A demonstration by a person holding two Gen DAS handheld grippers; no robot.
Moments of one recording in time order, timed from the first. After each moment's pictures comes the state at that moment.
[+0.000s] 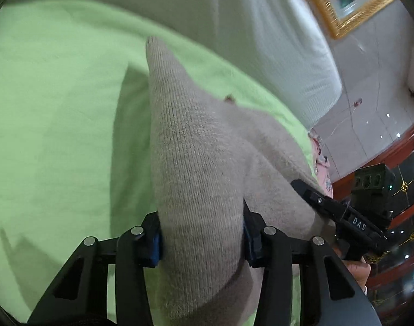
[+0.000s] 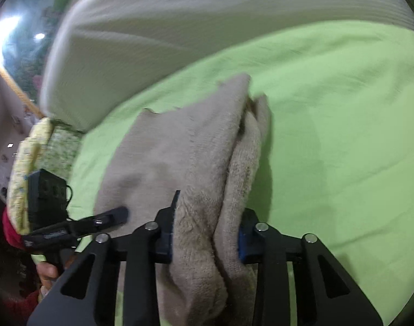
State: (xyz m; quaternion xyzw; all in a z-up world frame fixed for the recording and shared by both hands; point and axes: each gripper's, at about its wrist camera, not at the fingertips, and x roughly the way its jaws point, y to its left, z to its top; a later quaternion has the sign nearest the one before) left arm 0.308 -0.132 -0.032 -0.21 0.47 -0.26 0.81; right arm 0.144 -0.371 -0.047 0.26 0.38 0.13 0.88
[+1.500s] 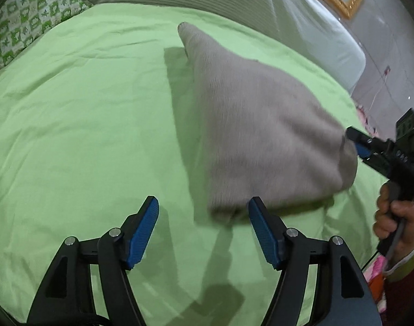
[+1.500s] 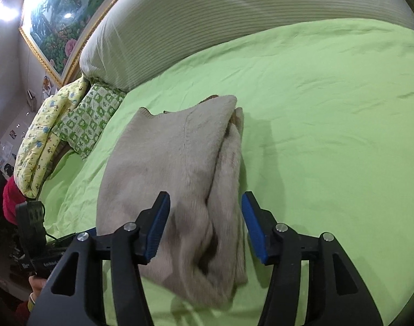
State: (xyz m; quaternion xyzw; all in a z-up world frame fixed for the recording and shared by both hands) left arm 0.091 0.060 -0.058 -0.08 0.49 -0.14 0.86; right arm 0.017 -0.191 -0.058 0.22 0.37 0.12 0.90
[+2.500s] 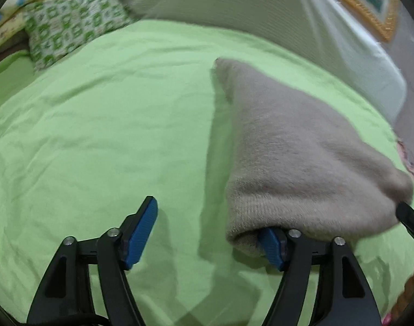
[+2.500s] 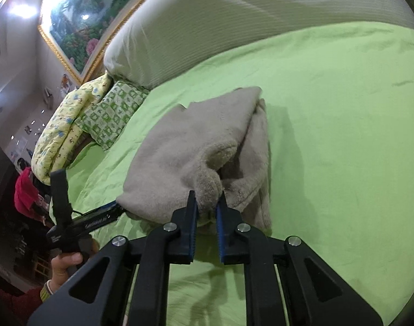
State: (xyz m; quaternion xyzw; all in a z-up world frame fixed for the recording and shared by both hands) left arm 0.104 0.055 -0.064 -0.09 0.44 0.01 0.89; right arm -0.035 -0.169 -0.054 0.22 0.34 0.15 0.90
